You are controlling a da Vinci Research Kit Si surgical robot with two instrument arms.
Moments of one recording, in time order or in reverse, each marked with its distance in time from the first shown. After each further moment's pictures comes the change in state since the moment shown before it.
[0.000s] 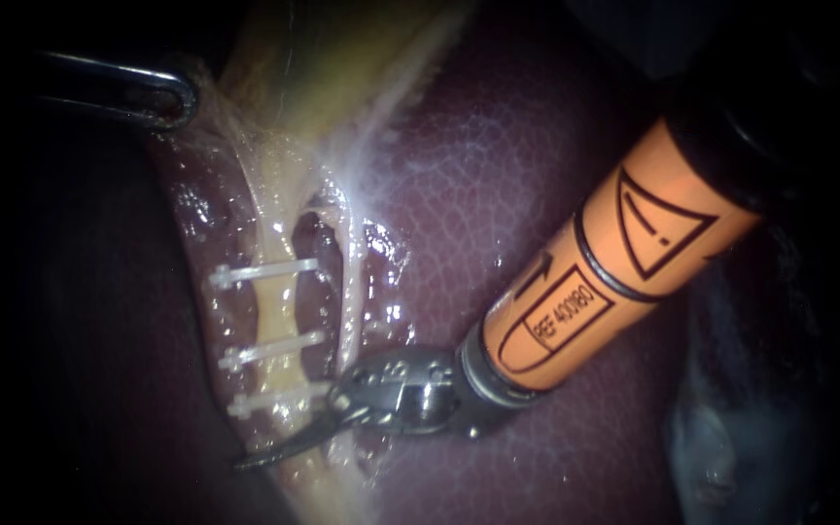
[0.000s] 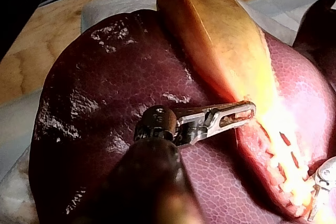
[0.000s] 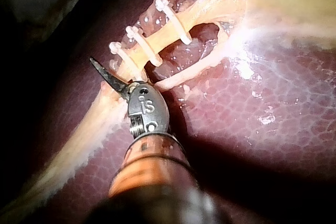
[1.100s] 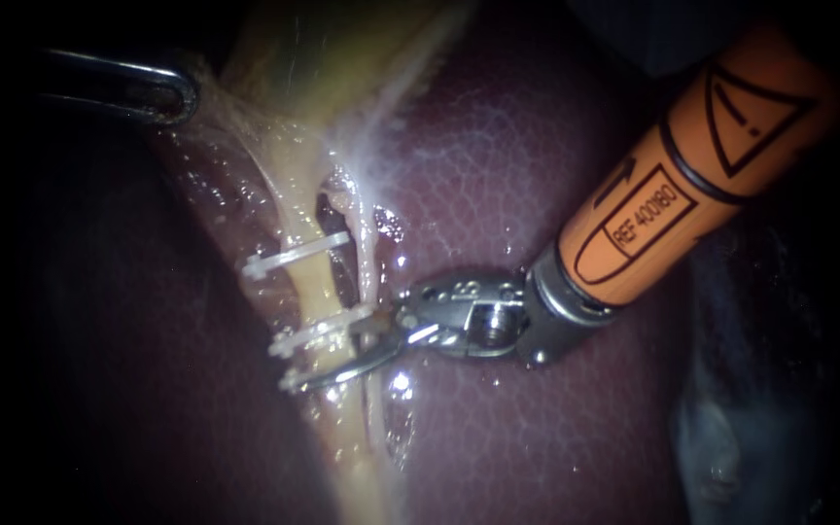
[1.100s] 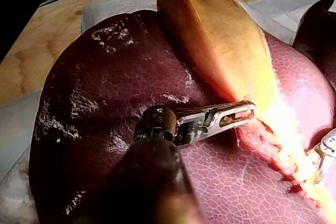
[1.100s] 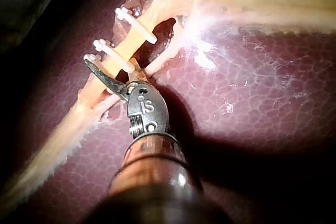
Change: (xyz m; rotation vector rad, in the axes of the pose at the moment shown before) right arm 0.003 0.005 -0.007 -0.025 -0.002 0.056; left arm 0.000 0.000 0.000 0.001 0.000 0.000
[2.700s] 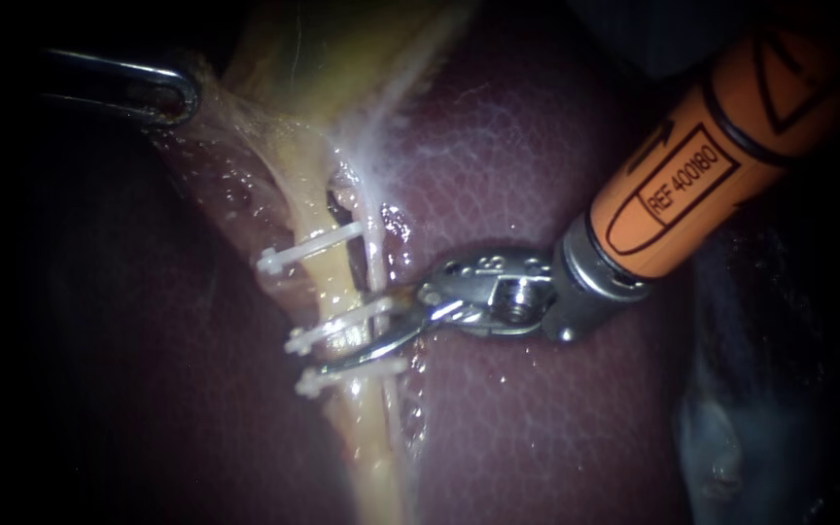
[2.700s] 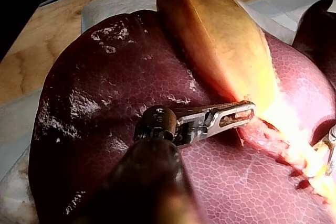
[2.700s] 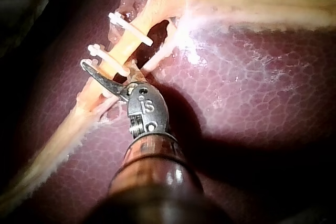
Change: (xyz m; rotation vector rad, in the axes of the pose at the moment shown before) right arm 0.001 -0.001 -0.003 0.098 -0.052 0.043; left arm 0.000 0.000 0.000 0.000 0.000 0.000
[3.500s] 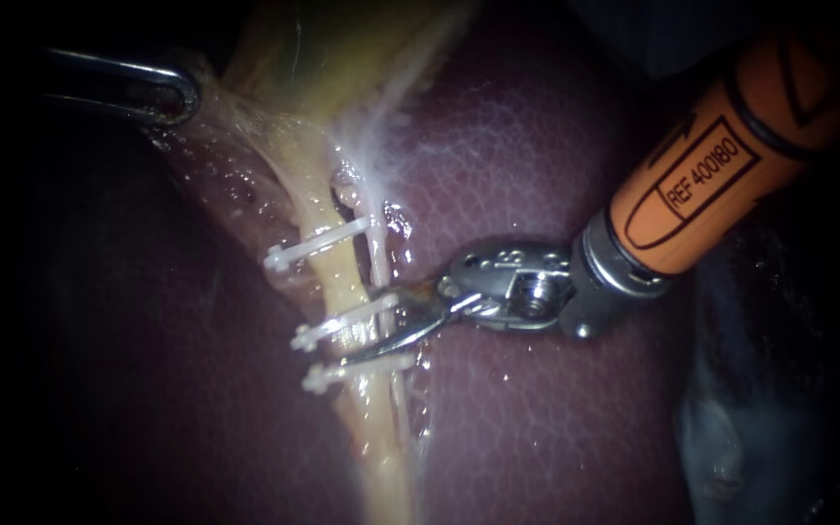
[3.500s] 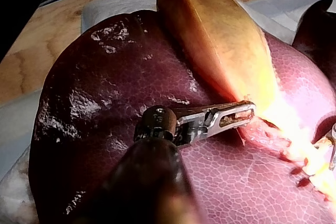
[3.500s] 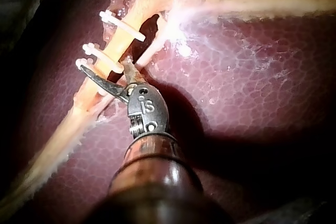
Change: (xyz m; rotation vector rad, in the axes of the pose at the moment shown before) right arm 0.000 0.000 -0.002 0.006 -0.001 0.033; left arm 0.000 0.000 0.000 0.001 0.000 0.000
